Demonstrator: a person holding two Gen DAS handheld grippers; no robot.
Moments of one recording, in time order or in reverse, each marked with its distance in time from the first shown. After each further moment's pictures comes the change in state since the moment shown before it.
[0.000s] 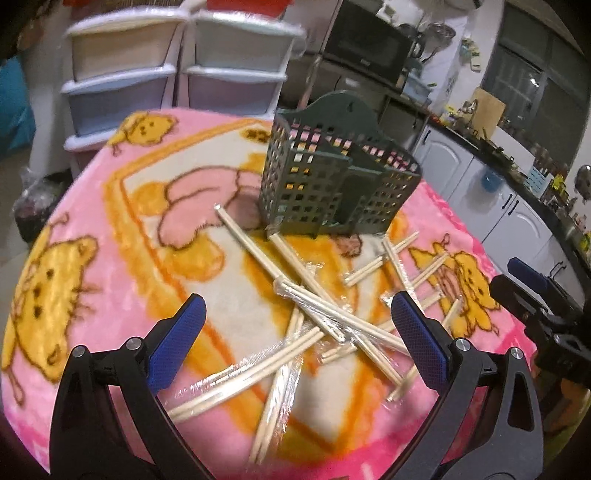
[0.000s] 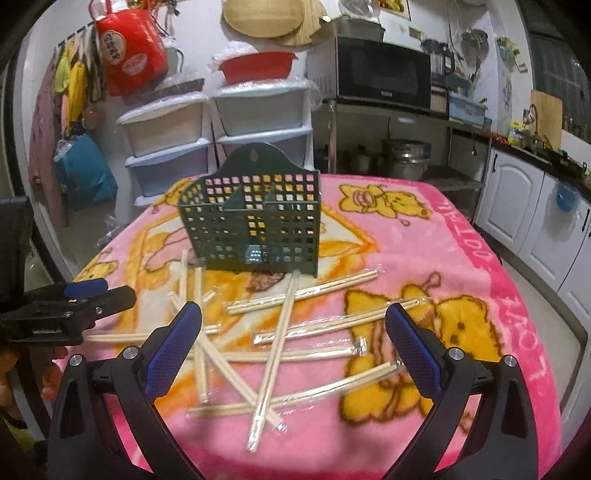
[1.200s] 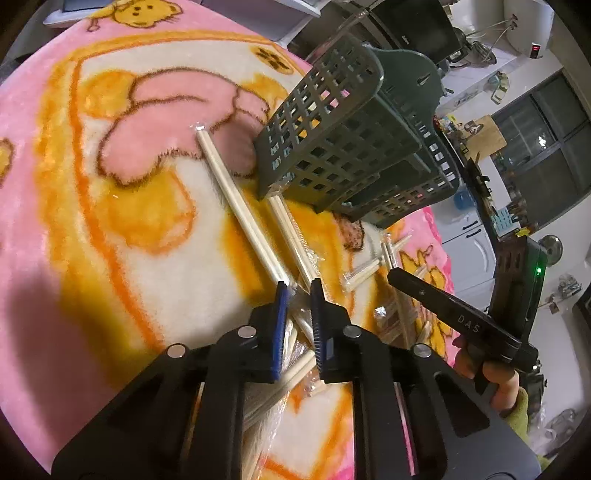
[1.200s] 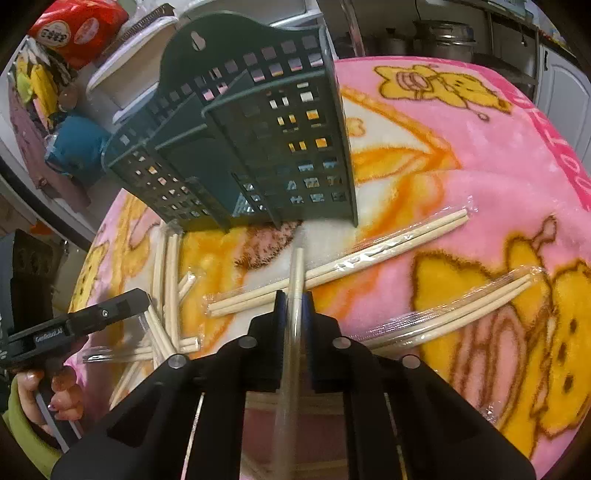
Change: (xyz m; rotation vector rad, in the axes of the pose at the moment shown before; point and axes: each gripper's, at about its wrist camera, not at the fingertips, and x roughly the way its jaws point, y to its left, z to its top) left arm 0.070 0.047 0.013 -0.290 0.229 -0.261; right arm 0.136 -0.022 0.013 0.152 0.419 0.229
